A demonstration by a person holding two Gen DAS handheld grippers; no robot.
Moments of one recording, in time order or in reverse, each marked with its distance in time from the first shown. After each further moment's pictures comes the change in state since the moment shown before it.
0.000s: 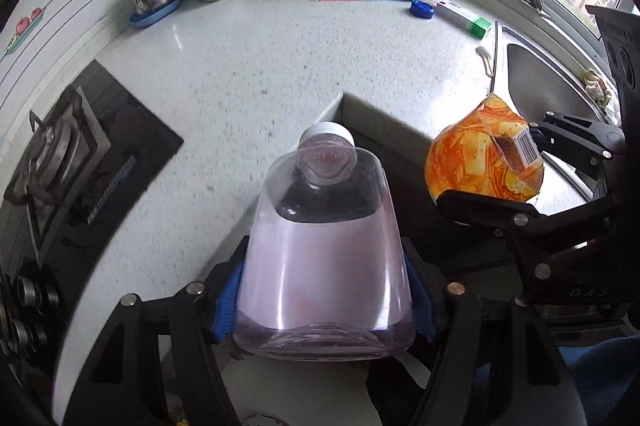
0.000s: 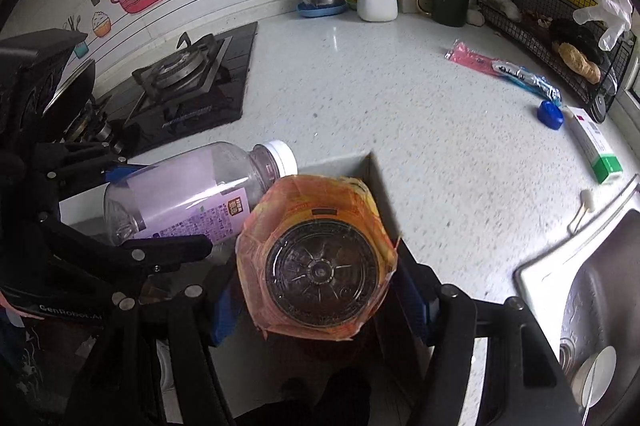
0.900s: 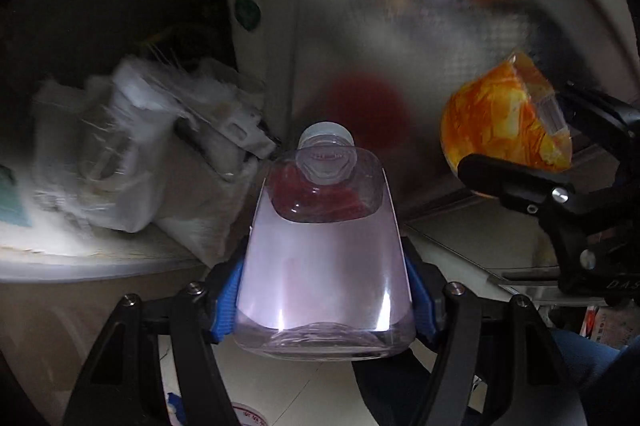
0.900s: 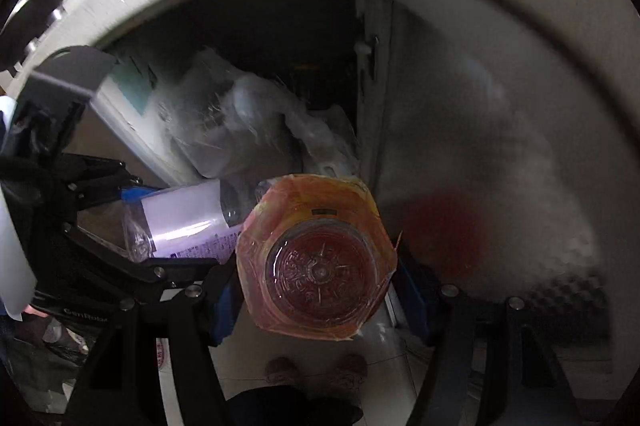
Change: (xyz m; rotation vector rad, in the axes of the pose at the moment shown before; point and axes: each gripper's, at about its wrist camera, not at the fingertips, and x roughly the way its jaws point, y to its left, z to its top) left arm 0.229 -0.017 -0.137 0.023 0.174 -0.147; right arm 0.166 -0.008 -0.141 0.028 0.074 -0.074
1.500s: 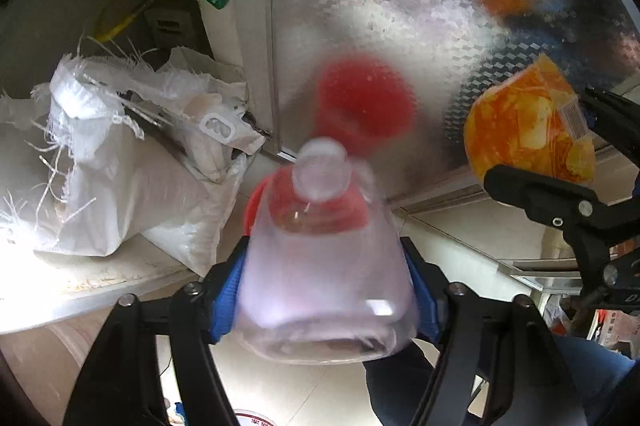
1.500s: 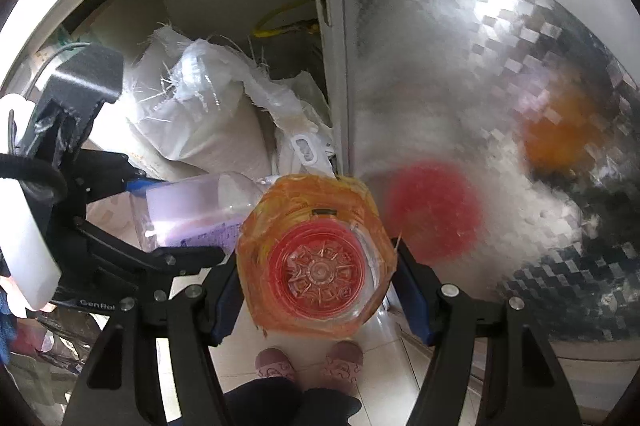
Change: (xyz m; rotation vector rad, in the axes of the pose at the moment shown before) left arm 0.053 -0.004 0.017 0.047 0.049 0.001; right arm 0.034 -0.028 -0.033 0.064 0.058 -0.032
